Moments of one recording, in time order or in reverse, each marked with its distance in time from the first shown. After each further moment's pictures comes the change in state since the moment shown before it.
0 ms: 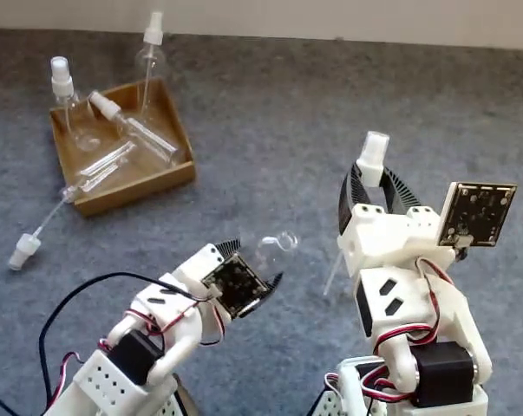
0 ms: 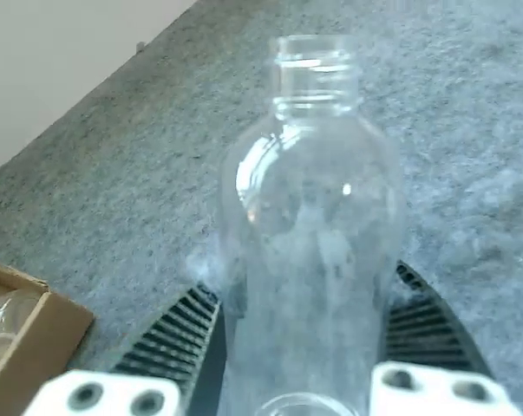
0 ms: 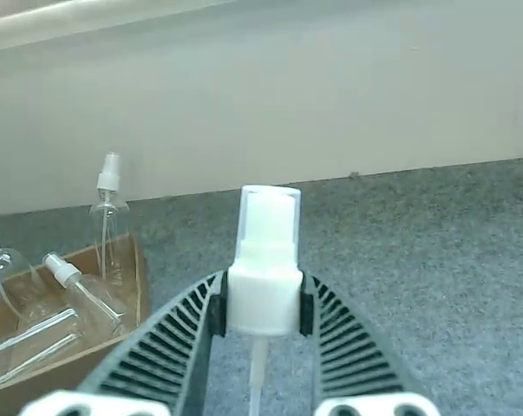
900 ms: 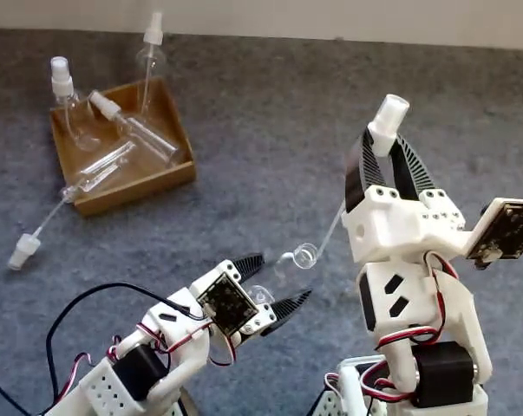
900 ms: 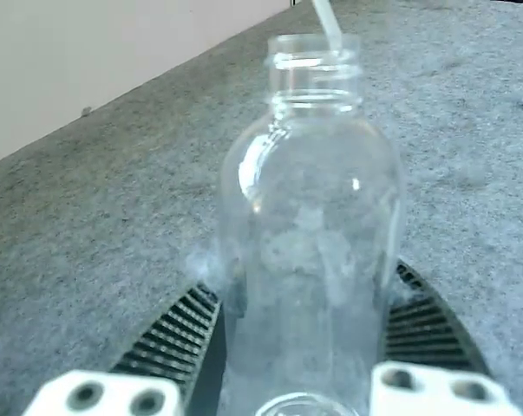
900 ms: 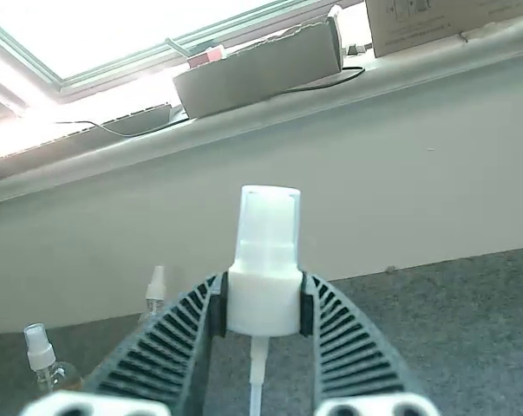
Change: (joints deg) left arm 10.4 -12.6 8.0 -4.6 11.3; right arm 0.0 0.1 0.0 -14.2 -6.3
